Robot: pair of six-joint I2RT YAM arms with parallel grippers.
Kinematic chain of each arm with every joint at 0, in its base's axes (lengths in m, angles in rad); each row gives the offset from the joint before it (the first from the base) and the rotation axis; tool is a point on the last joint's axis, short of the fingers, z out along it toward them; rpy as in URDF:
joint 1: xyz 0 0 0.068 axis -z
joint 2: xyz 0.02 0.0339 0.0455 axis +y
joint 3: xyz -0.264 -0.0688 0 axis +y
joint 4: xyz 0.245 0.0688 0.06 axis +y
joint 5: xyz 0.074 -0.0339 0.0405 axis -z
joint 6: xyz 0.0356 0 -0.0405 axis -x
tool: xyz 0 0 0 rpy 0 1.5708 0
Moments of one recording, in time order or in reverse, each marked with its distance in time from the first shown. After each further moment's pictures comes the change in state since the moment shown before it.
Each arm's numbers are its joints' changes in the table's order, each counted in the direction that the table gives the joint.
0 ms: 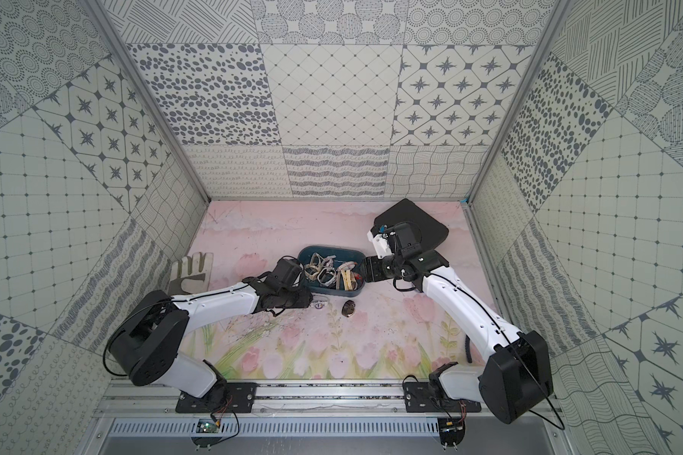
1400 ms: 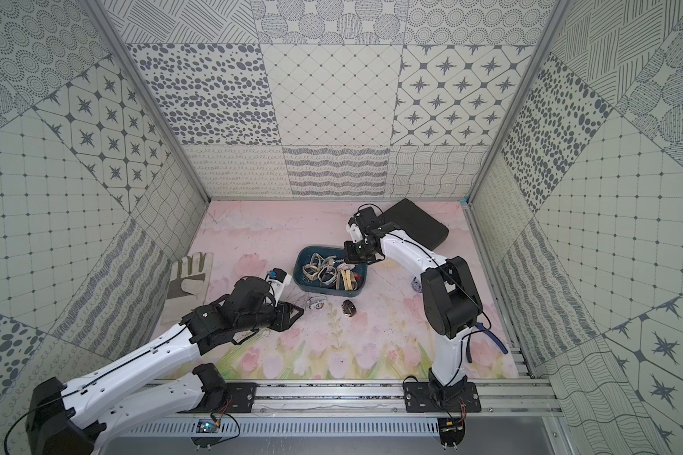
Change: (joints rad) left arm 0.132 -0.635 0.127 0.245 0.085 -0.070; right arm -0.021 0.575 -0.366 -0.010 -0.039 -0.086
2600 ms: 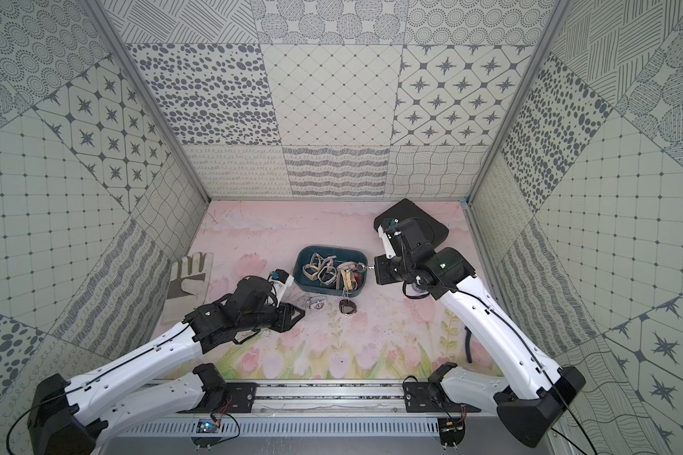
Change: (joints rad) left arm 0.000 0.018 0.000 -0.002 0.027 -0.003; right arm -0.122 -0.682 0.080 0.398 0.336 -0.033
